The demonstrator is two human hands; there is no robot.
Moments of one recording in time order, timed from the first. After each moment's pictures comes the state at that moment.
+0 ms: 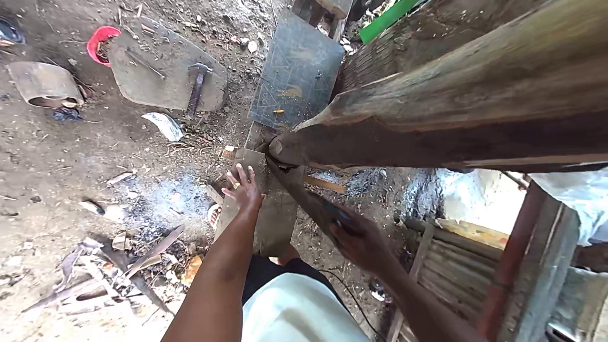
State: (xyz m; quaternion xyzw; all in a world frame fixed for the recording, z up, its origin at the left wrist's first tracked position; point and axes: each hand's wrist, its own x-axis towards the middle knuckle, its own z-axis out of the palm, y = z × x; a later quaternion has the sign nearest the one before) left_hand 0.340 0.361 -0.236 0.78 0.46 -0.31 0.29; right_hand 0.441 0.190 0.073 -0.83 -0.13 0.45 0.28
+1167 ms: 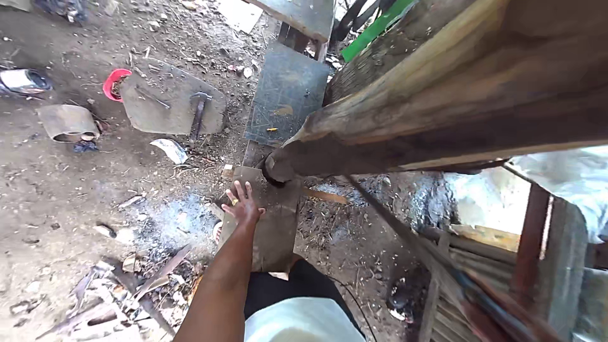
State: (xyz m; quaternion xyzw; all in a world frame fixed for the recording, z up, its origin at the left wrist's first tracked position) left_hand 0.341 0.365 -0.225 0.77 0.46 -0.33 0.29; right_hand 0.442 0.028 0.231 -0.93 -0.16 0.23 0.24
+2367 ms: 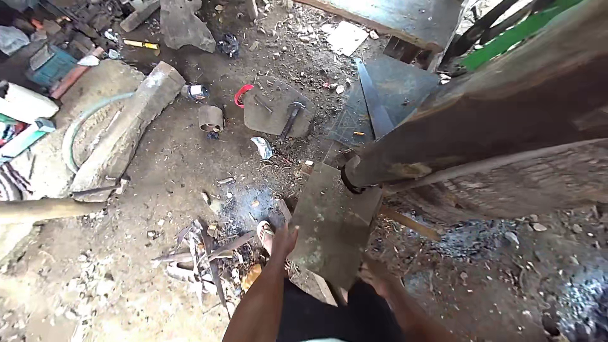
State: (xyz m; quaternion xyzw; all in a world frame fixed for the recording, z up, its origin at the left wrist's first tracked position) left_hand 0.145 0.338 -0.238 0.64 0.56 -0.24 0.47; right_hand 0.358 0.083 -0.209 -0.77 0.17 0.55 0.27
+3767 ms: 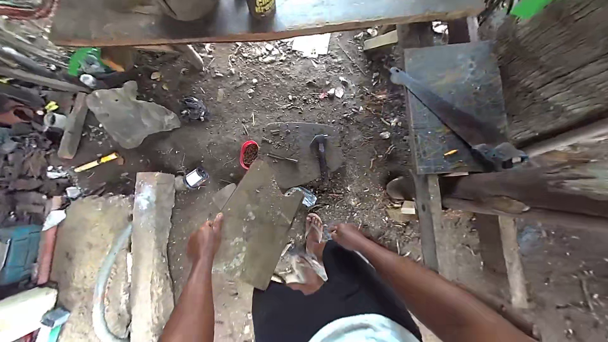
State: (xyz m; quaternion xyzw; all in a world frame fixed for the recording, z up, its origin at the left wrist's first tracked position) left_hand 0.087 1.117 -0.211 0.78 0.54 -0.29 0.11; right_hand 0.272 0.707 -0.303 -0.78 -0.20 0.58 0.10
